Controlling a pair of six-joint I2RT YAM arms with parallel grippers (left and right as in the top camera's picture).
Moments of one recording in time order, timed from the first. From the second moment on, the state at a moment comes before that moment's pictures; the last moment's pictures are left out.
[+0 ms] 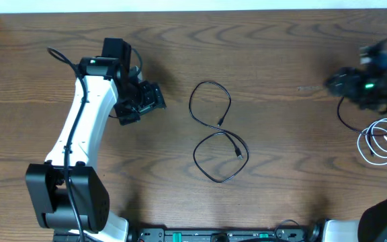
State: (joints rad) left arm -0.08 1.71 1.44 -1.18 0.30 -0.42; right arm -0.25 1.56 1.37 -0.97 -0.39 0.07
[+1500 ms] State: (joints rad) left arm -0.10 1.71 1.41 -1.18 0.25 -0.41; right arm 0.20 1.55 1.10 -0.45 -0.14 0.28
